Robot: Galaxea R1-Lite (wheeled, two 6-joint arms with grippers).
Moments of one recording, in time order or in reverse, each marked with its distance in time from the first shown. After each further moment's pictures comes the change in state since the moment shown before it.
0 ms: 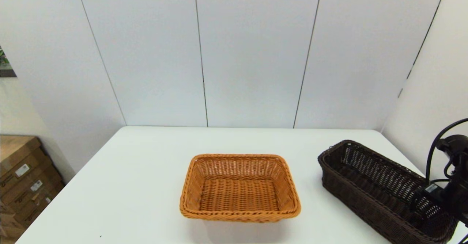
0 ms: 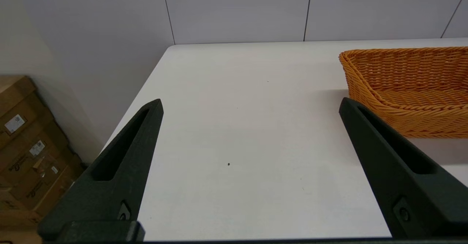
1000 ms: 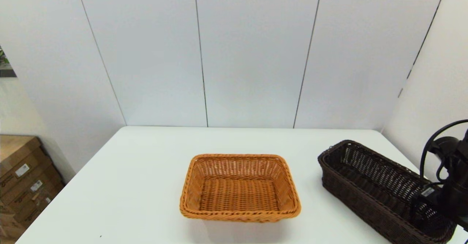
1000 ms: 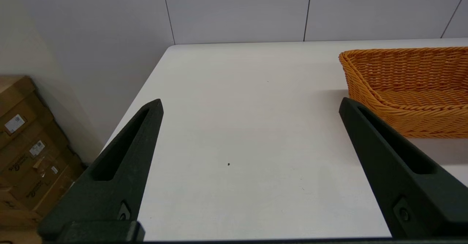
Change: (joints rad) left arm 0.000 0.000 0.000 0.000 0.000 0.000; right arm 0.050 -0.005 0.030 -0.001 -0.087 0.069
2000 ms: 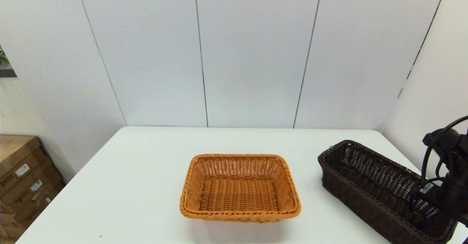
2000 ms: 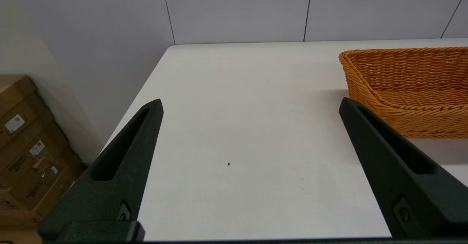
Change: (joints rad) left arm 0.000 0.000 0.000 0.000 0.000 0.000; right arm 0.085 -0.118 0.055 -0.008 -0.055 0.021
